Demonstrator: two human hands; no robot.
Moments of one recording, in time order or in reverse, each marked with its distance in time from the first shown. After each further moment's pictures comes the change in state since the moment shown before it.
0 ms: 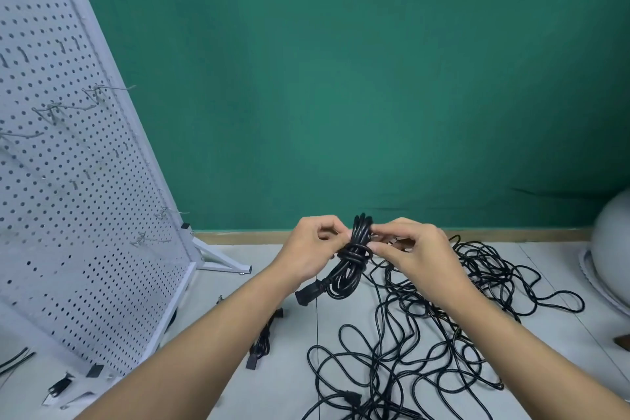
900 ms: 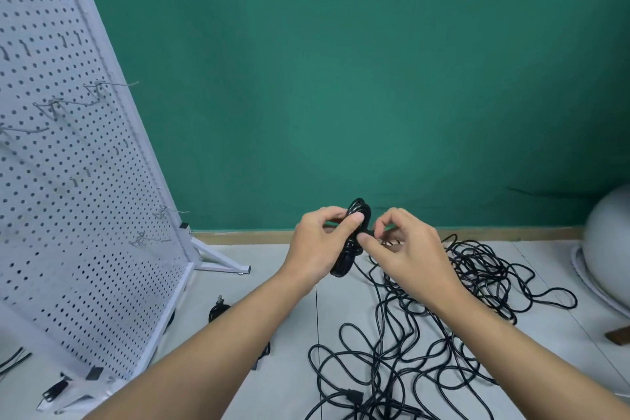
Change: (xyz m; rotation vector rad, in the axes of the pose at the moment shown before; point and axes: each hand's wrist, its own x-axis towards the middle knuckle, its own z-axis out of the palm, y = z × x) left_hand -0.009 0.011 0.006 -0.190 0.160 0.064; right_hand -0.006 -0.022 0.024 -0.103 0.069 -0.050
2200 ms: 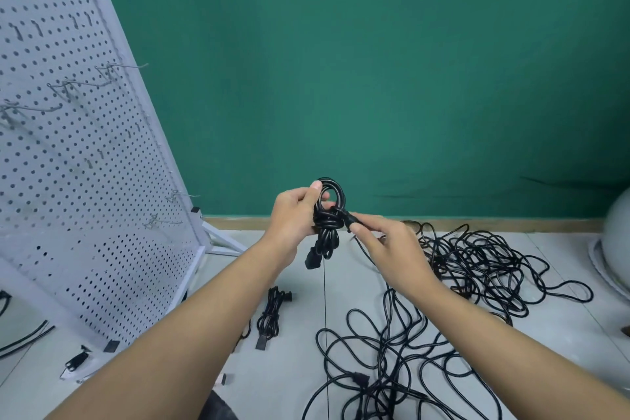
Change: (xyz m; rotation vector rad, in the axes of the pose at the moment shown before) left_hand 0.017 -0.006 -0.035 -0.150 0.160 -0.234; right_hand 0.001 0.026 0.043 0.024 -0.138 0.076
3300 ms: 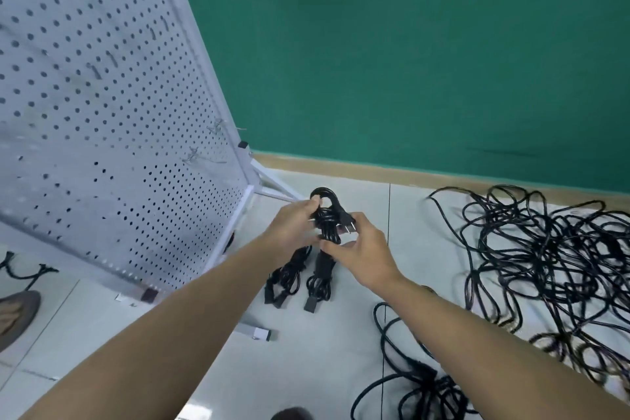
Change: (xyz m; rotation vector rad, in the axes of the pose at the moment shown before) left_hand 0.100 -0.174 -0.133 0.012 0.060 -0.428; right_hand 0.051 0.078 0.228 0.229 -0.305 0.297
